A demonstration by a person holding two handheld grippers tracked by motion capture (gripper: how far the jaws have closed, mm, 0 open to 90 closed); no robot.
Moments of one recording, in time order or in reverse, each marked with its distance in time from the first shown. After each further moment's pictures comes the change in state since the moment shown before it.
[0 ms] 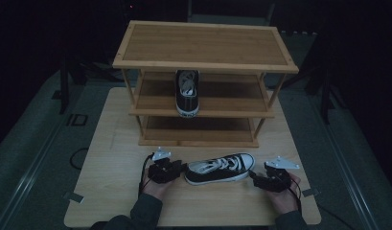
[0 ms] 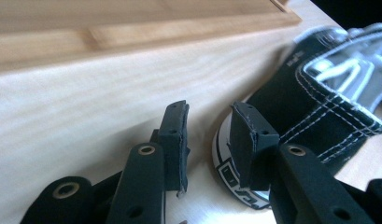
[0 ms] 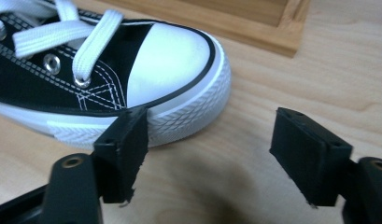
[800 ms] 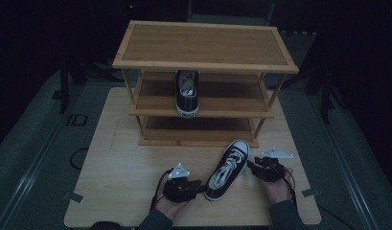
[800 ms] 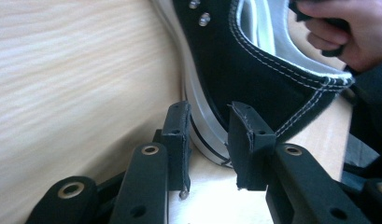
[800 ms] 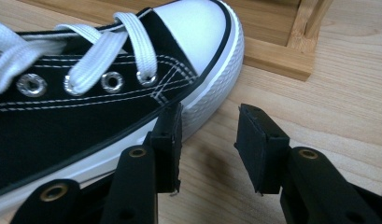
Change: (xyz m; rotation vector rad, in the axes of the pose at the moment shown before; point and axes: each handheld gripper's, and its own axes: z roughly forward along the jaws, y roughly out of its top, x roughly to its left) left arm -0.061 -0.024 0.012 0.087 -0.206 0.108; right arm -0.004 0.021 0.024 0.015 0.028 0.045
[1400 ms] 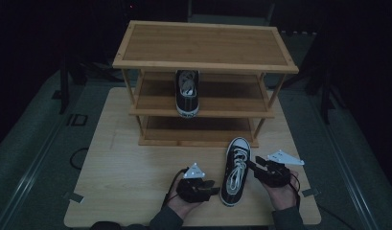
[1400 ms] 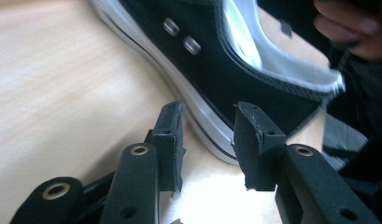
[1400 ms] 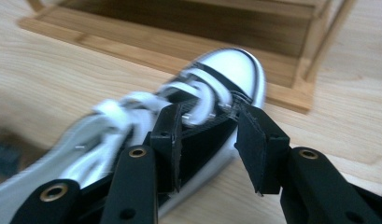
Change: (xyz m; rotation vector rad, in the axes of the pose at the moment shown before) left arm -0.013 0.021 0.015 -0.013 -0.045 0.076; right arm 0.024 0.011 -0.049 -0.128 0.051 -0.012
